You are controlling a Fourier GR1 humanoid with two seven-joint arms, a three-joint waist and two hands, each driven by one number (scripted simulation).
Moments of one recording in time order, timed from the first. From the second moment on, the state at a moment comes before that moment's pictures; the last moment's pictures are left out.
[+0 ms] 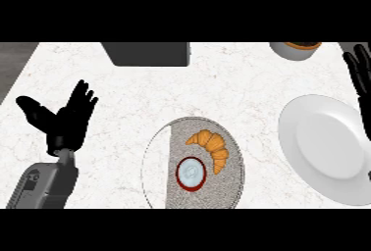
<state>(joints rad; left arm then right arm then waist) -0.25 0.24 -0.01 -1.36 0.35 0.27 0.20 -0.22 -0.51 -0.02 -1.70 -0.43 0.01 -0.21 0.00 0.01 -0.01</state>
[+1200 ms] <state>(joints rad) -0.20 0.35 -0.10 -1.36 0.20 0.14 0.13 -0.49 -0.35 0.49 -1.11 0.09 0.34 -0.64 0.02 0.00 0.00</state>
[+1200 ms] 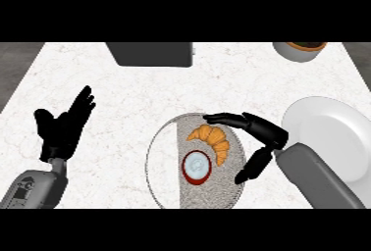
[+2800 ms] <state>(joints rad) -0.18 0.29 0.00 -1.39 0.12 0.07 0.15 -0.53 -0.20 0.61 -1.26 0.67 0.53 -0.23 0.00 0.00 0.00</state>
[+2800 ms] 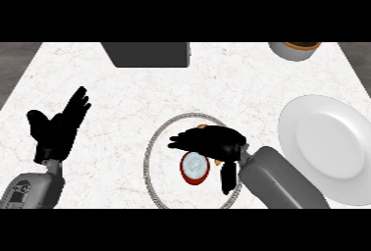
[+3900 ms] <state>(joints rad) -0.17 0.26 0.06 -1.39 0.07 0.02 0.15 -0.56 -0.03 0.62 -1.13 0.96 0.55 -0.34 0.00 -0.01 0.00</state>
